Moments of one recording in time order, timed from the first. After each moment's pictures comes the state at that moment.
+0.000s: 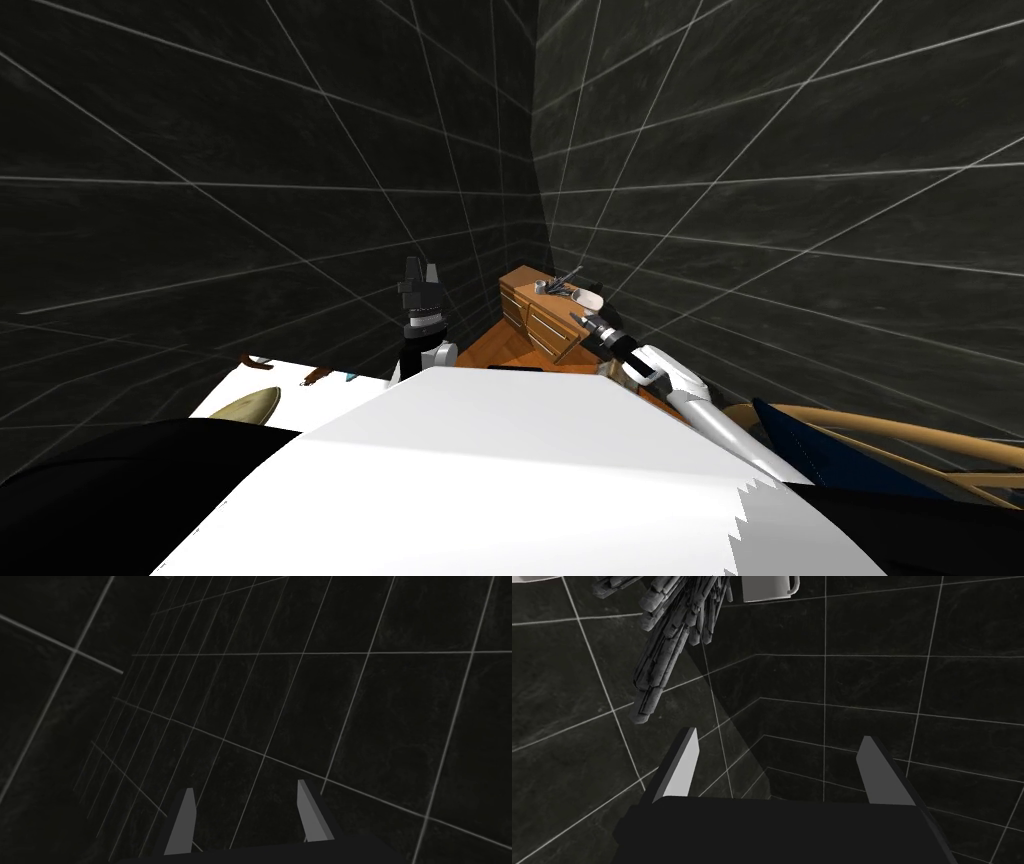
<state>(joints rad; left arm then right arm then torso) 0.48 -0.02 -0.05 -2.35 -0.03 -0.53 -0.08 0.28 -0.79 0.09 -1.58 0.52 -0.40 0.22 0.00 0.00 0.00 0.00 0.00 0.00</state>
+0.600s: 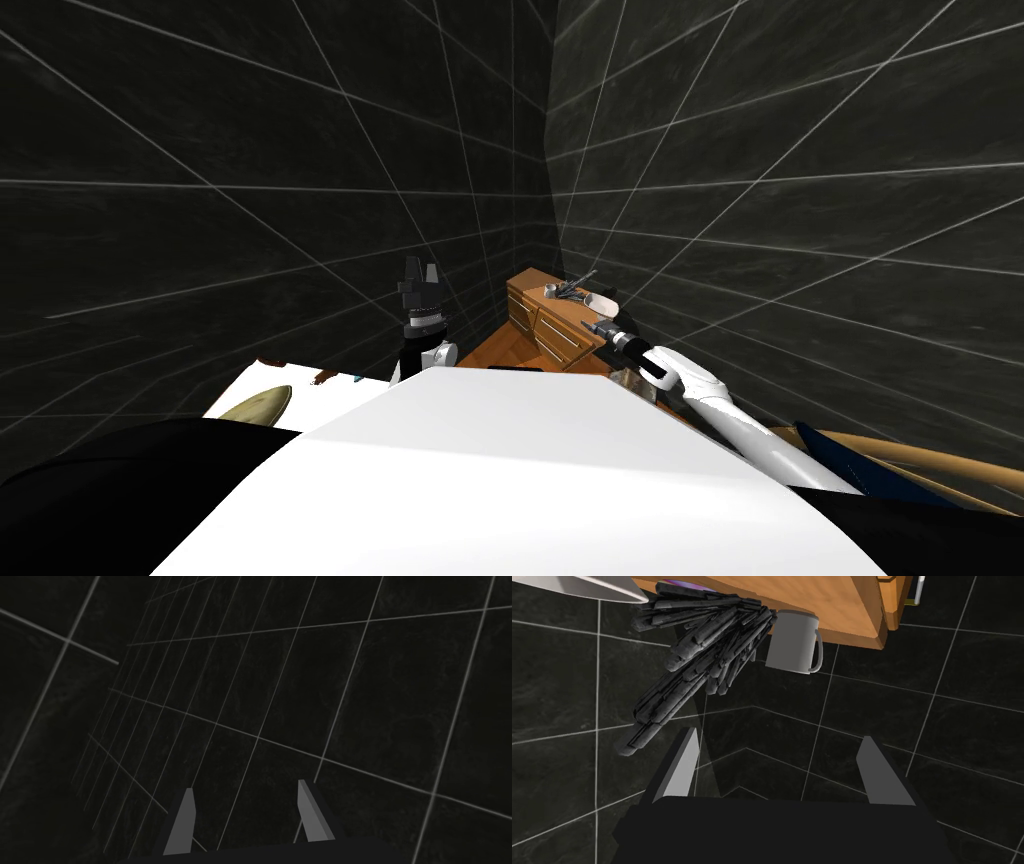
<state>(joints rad) 0.48 -0.02 -0.05 -2.35 -0.03 -0.53 -0.08 0.24 -0.89 0.13 -1.38 0.61 -0.37 0.33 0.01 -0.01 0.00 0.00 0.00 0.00</state>
